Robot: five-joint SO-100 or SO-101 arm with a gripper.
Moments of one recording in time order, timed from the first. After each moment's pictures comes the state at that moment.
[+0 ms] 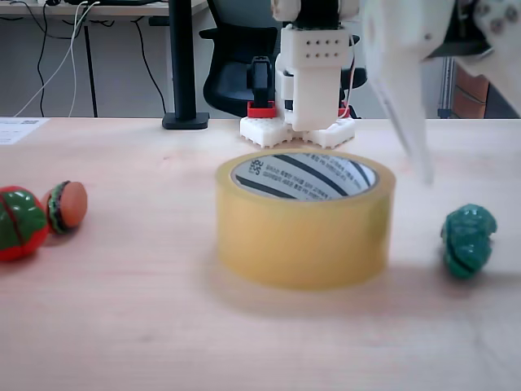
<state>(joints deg) -20.2 95.4 110.5 50.1 -79.5</state>
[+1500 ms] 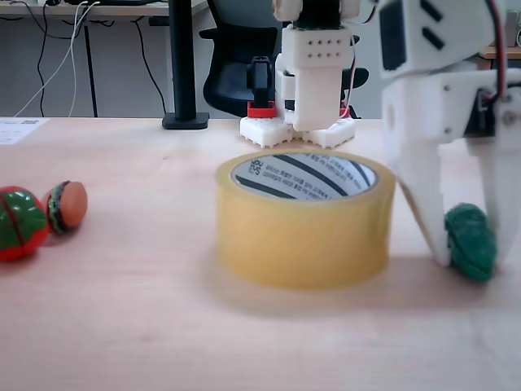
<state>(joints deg) -22.0 78.4 106.6 40.4 -77.3</state>
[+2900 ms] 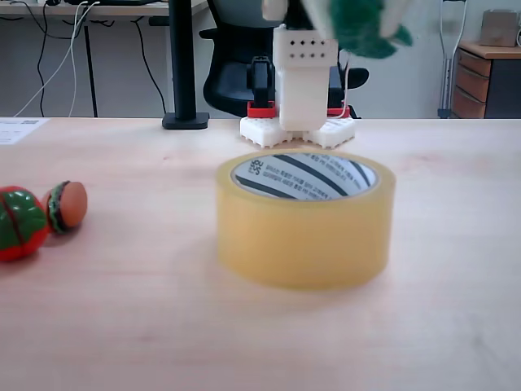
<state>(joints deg) -4.0 113.7 106.7 54.8 -77.3</state>
